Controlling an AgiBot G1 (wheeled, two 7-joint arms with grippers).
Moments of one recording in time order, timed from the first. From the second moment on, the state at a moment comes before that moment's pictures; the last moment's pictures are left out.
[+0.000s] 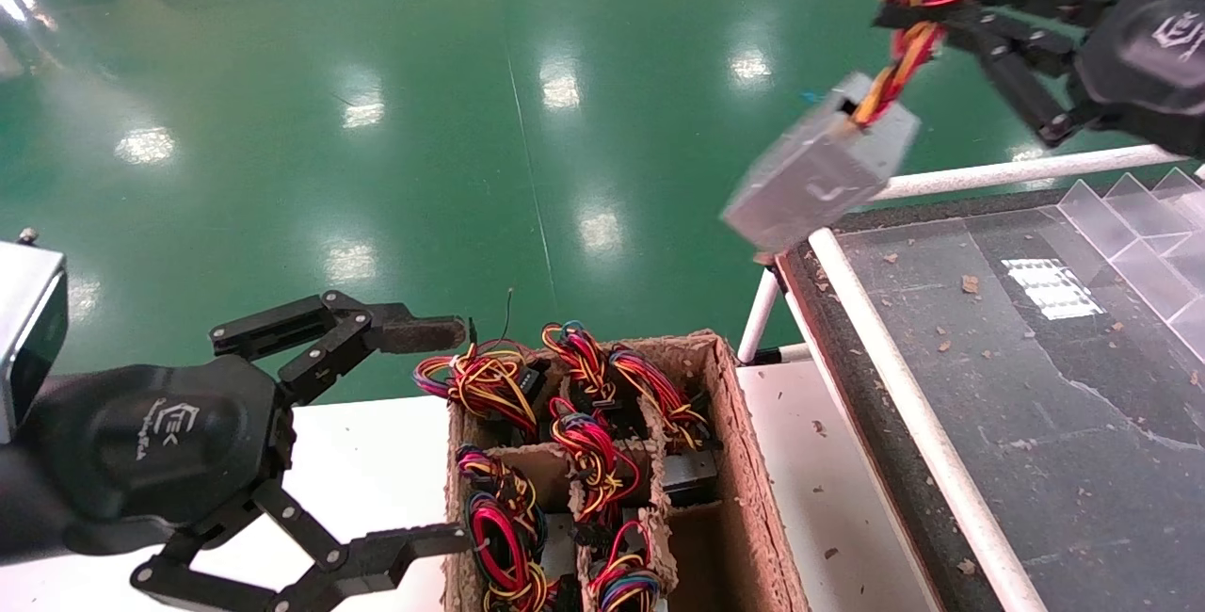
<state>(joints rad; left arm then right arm) -1.08 0.61 0.29 -1.28 0.73 1.49 -0.18 1.22 -0.62 -0.16 1.27 -1.10 -0.97 -0.01</state>
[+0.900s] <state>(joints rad) -1.08 0.61 0.29 -1.28 0.72 1.49 -0.18 1.36 -0.70 -0.26 0.92 -1.35 -0.92 -0.21</state>
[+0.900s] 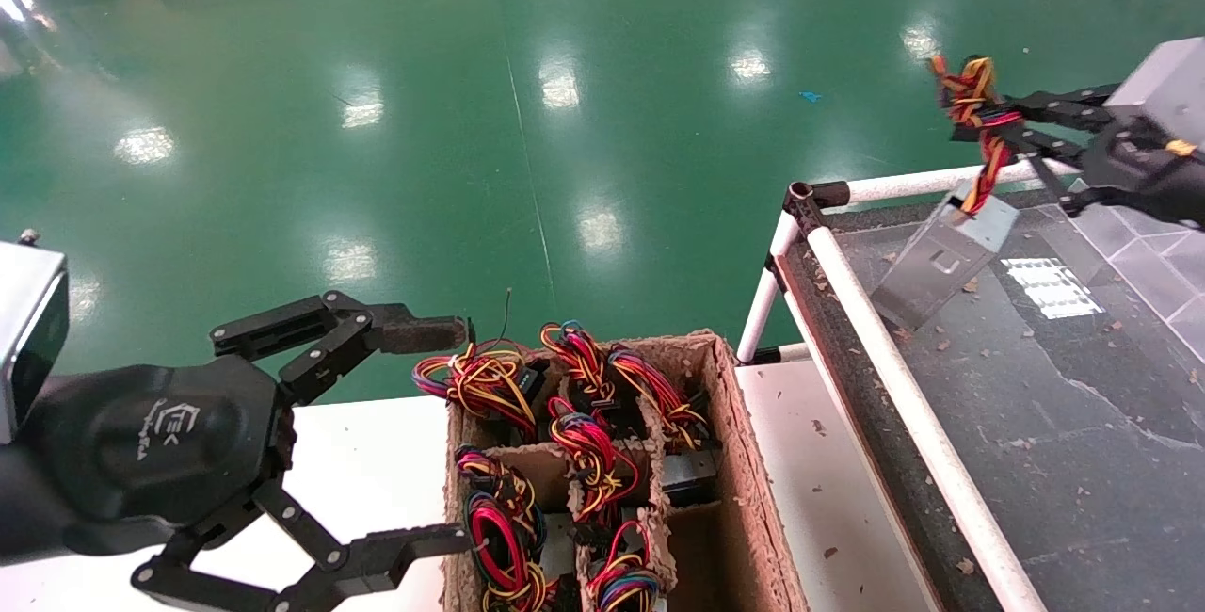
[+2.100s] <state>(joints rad) -1.08 0.61 0.29 -1.28 0.72 1.49 -0.18 1.56 -0.96 -0.35 0.65 -1.47 -0.83 -0.39</state>
